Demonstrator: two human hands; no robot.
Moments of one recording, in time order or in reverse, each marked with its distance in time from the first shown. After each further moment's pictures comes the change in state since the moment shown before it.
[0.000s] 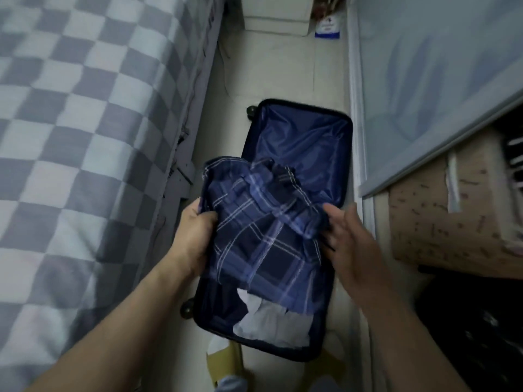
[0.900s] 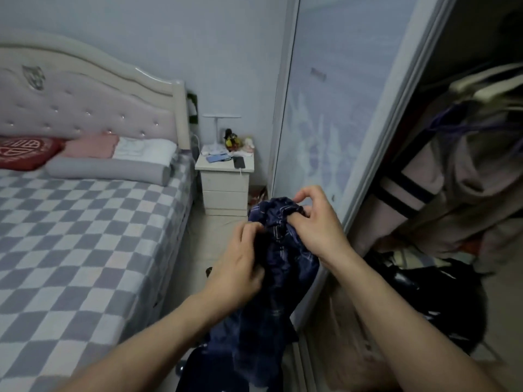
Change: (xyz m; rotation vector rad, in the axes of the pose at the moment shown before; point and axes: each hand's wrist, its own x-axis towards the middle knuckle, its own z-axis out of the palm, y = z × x) left_hand -0.231 0.280 0.122 0.882 -0.212 1.162; right_hand -0.250 -0.350 0.080 -0.680 0.122 -0.869
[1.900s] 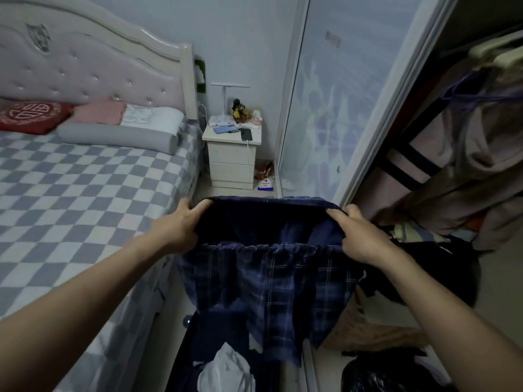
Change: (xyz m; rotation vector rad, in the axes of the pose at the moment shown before) left_hand -0.018 -0.074 -0.054 0.529 -0.393 -0.425; right_hand -0.033 0.068 -0.066 -0.973 -0.350 0.157
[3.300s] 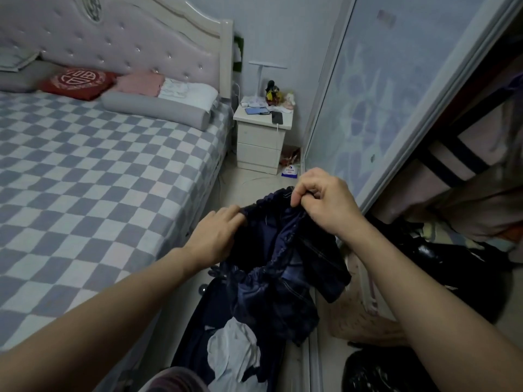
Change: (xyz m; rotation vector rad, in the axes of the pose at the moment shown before) left_hand -0.047 0.003 0.076 -0.090 0.440 0.452; right_hand -0.012 -0.104 0.008 0.559 0.296 -0.499
